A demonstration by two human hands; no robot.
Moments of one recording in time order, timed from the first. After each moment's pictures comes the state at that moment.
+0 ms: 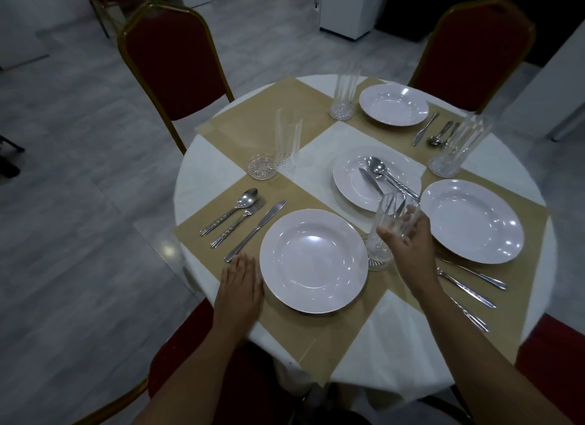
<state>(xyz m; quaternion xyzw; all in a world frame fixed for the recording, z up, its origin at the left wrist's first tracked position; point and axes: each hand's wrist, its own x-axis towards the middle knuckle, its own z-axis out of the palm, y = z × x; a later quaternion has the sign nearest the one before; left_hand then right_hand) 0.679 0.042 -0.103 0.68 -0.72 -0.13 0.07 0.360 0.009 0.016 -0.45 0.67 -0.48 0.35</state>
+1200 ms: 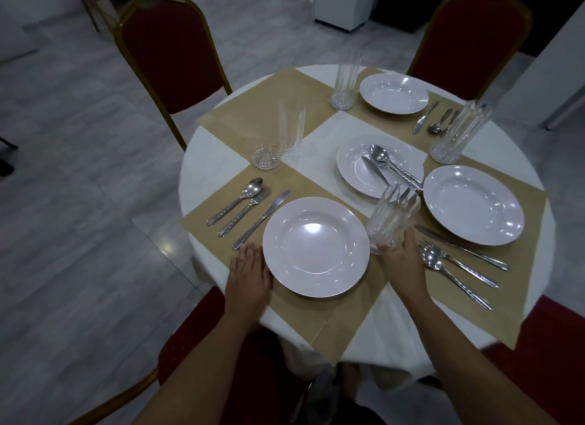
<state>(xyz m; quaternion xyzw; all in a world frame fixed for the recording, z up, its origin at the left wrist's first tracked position) 0.678 0.045 -0.099 0.68 -0.71 -0.15 0.09 0.384 0.042 -0.017 -0.41 0.75 -0.38 0.35</state>
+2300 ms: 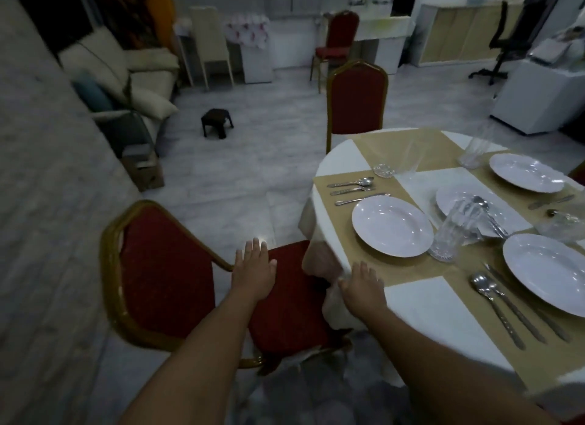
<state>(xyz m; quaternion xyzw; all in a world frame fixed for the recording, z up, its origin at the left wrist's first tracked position) 0.678 0.331 0.007 0.87 -0.48 -0.11 0.01 0.466 0.226 -0.013 -0.81 0.55 0.03 0.21</state>
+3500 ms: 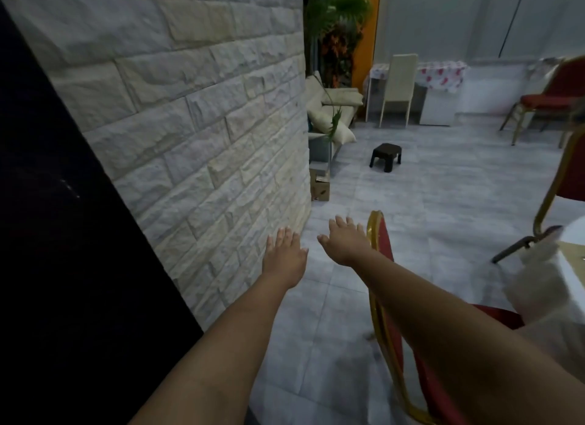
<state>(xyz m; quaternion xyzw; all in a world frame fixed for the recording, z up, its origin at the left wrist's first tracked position) 0.923 0.680 0.097 0.96 -0.27 -0.03 0.03 0.887 0.530 0.114 -0.98 0.15 0.03 0.13</state>
